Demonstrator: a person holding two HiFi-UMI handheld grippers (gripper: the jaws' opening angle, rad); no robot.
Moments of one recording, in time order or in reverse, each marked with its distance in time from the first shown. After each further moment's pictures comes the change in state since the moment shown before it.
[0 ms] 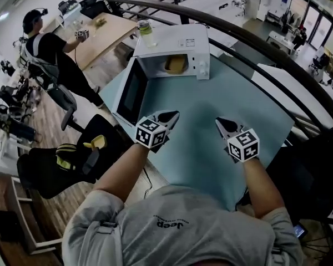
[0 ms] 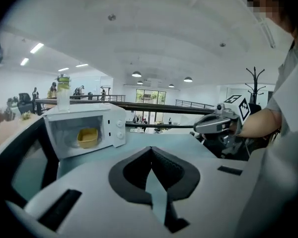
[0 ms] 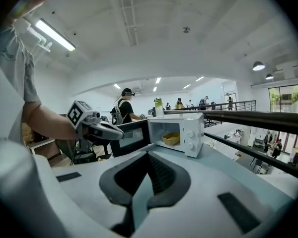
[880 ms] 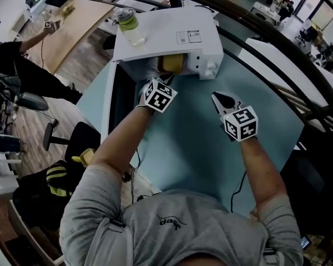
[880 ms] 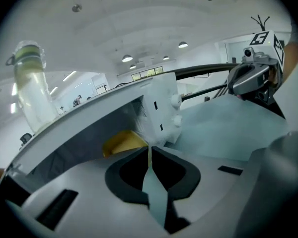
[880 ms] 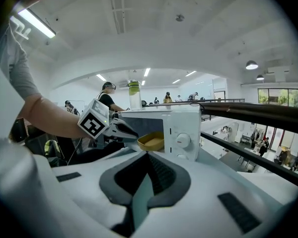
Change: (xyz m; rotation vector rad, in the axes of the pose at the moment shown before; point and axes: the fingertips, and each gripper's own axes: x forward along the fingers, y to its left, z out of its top) left arm 0.178 0.247 0.014 0.351 0.241 0.153; right arm 0.196 -0.109 0.032 0.035 0.066 -0.147
